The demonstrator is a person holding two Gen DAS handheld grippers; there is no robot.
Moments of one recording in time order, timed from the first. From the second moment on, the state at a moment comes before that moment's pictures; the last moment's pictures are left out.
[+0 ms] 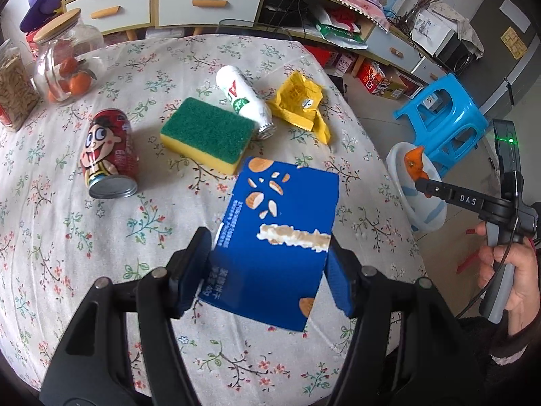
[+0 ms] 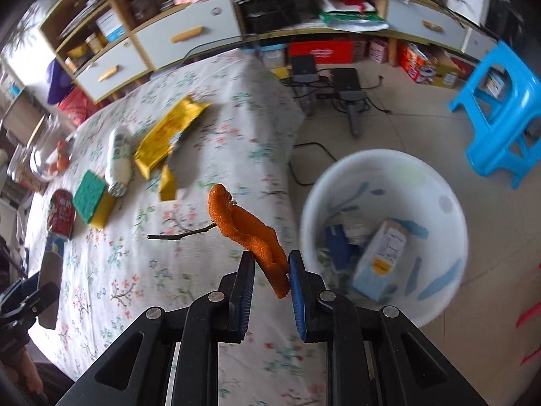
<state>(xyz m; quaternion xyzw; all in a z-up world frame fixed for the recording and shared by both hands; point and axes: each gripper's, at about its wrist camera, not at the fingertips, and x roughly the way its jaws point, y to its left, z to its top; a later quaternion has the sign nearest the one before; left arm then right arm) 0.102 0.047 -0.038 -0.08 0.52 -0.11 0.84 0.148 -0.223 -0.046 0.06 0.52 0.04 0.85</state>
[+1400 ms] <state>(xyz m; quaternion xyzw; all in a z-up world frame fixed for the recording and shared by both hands) 0.167 -0.212 -0.049 0.05 0.50 -0.26 0.83 0.092 -0.415 -0.031 0.15 0.50 -0.08 0.85</state>
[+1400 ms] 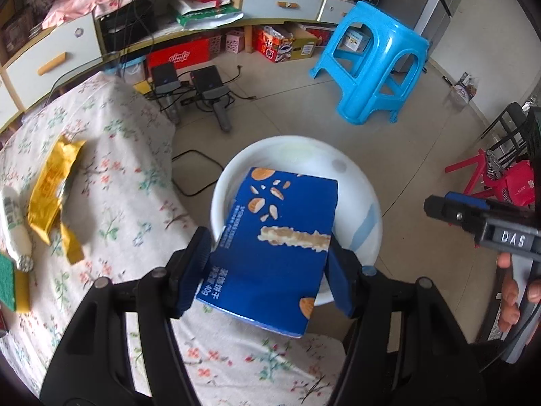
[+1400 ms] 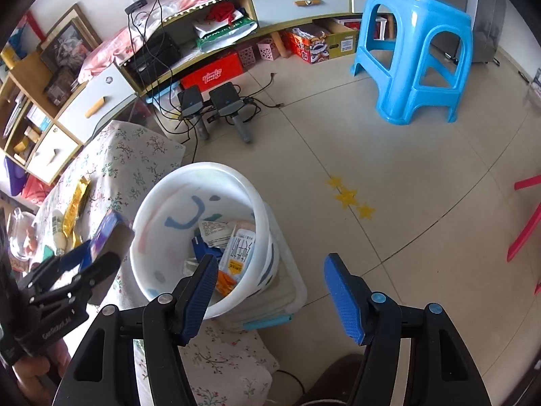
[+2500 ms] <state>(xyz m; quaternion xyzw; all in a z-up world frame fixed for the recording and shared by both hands) 0.153 -0.055 -0.040 0.07 0.50 -0.06 0.86 0.120 -0.341 -0.018 0.10 0.49 -0.05 0.86</state>
